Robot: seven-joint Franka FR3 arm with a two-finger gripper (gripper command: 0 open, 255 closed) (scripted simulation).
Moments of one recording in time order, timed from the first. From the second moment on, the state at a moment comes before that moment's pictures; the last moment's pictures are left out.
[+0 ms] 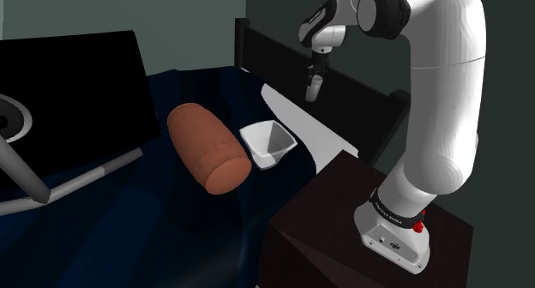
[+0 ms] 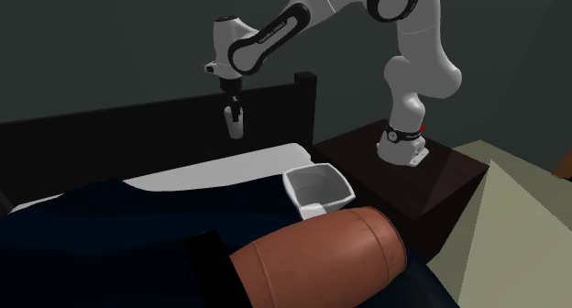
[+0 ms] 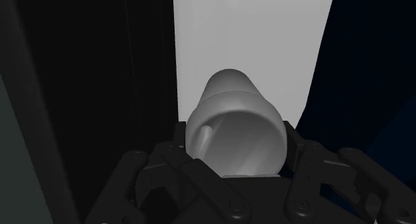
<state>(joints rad) -0.01 0.50 -0.64 -1.79 0.24 2.27 -0.56</state>
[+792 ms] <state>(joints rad) 0.02 0.42 -0.68 -1.73 0.18 2.14 -0.53</state>
